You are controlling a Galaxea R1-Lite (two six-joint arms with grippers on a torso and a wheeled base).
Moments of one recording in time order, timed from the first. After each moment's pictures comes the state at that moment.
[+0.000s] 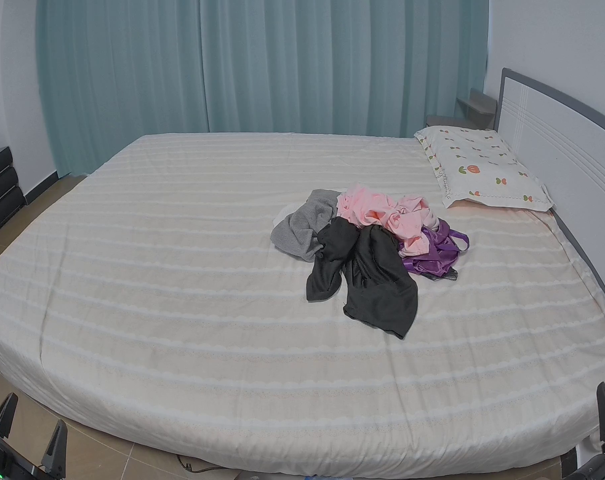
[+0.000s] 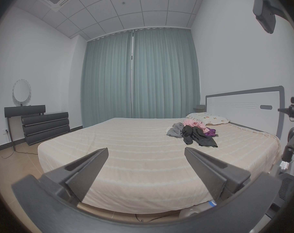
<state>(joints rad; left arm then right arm) 0.00 0.02 -0.02 0.00 -0.02 0.01 0.00 0.07 -0.12 -0.03 0.05 0.01</state>
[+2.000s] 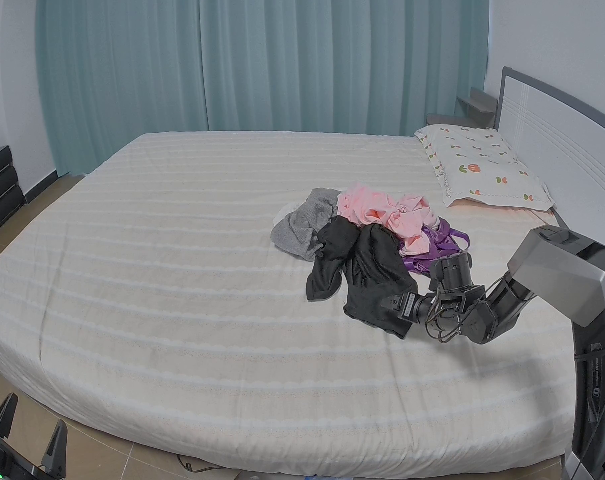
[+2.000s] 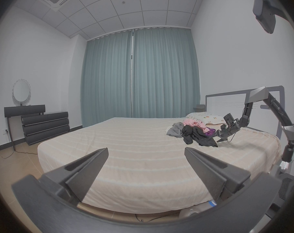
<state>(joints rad) 0.00 0.02 -0.02 0.00 -0.02 0.01 0.31 2.42 -1.10 -0.65 0.02 0.56</state>
